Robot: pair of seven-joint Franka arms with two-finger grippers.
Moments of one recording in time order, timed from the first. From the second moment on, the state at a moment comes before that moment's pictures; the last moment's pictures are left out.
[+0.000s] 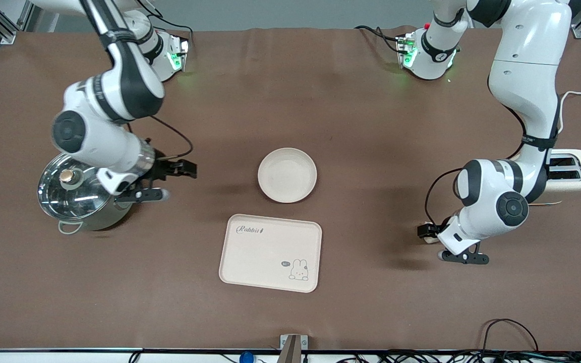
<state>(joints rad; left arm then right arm) -0.13 0.69 0.00 -1.65 -0.10 2.36 0.05 0.29 0.22 0.05 -1.90 0.24 2.03 0.22</state>
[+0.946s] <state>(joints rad) -0.13 0.65 -0.13 -1.69 -0.11 2.38 -0.03 0.50 0.27 0.05 -2.11 0.40 2.44 0.45</state>
